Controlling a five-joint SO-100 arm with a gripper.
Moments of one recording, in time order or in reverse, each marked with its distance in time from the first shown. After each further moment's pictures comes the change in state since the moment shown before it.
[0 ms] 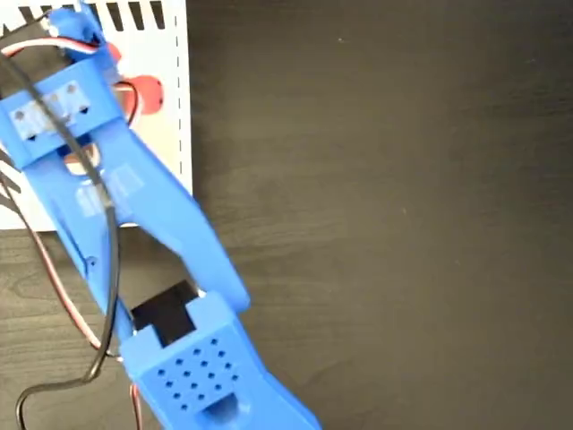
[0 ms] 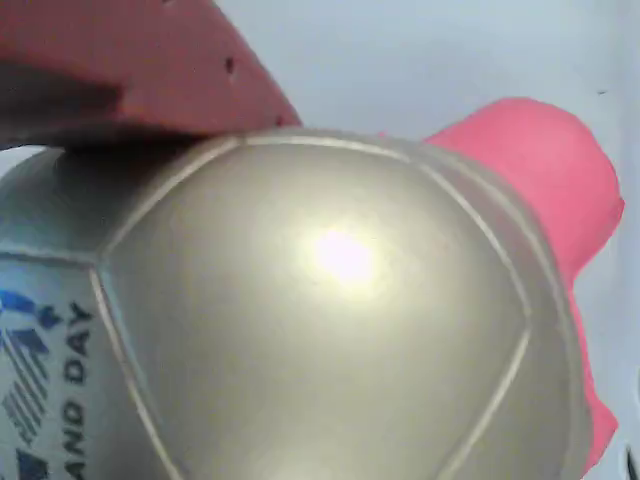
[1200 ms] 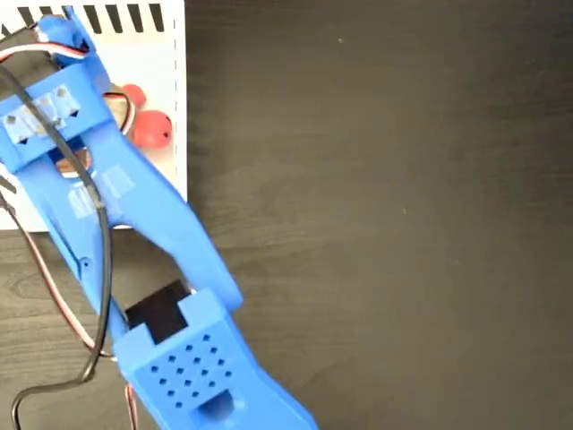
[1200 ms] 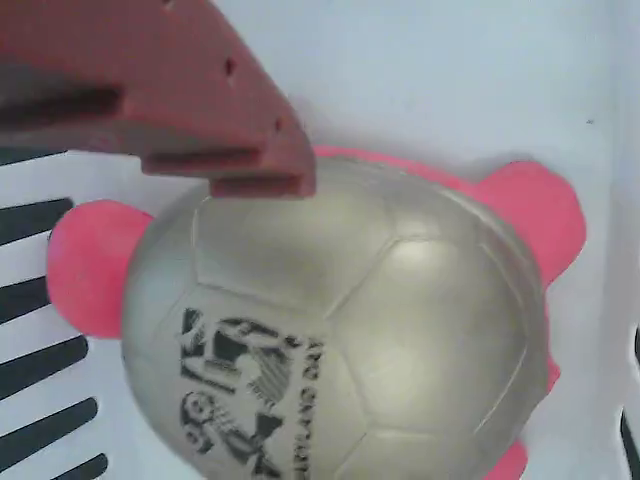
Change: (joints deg) arm -1.4 -1.3 0.0 0.0 1.8
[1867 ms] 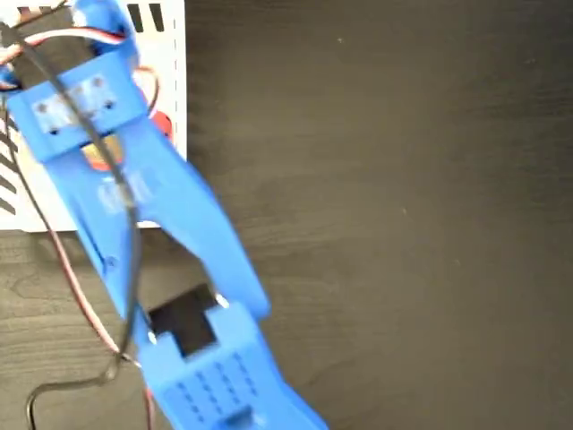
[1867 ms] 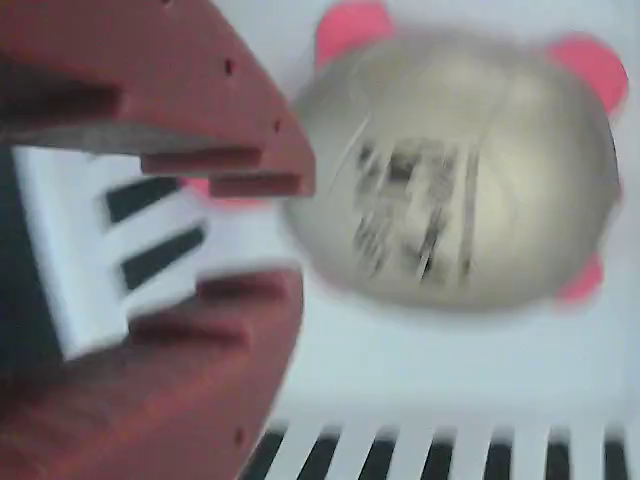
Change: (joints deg) arm 4.5 9.1 -0.2 0.0 0.4
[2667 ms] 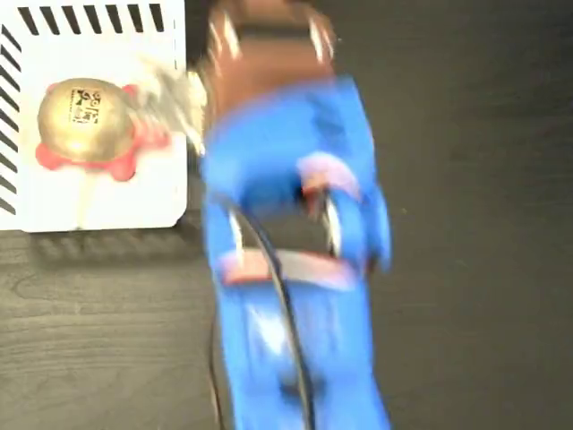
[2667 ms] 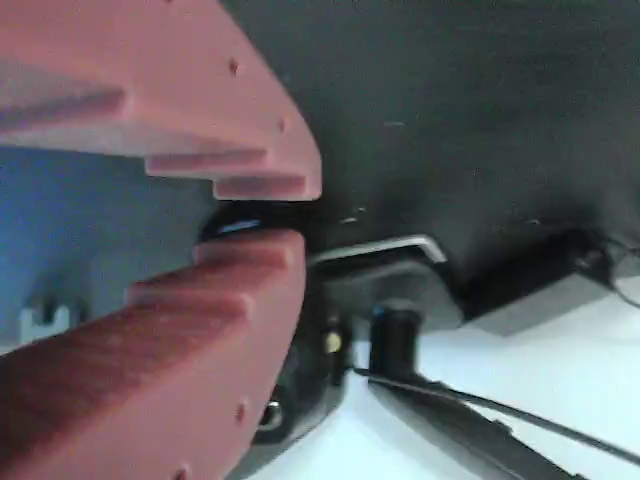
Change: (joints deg) arm 20.0 68.6 76.6 -48.0 -17.8
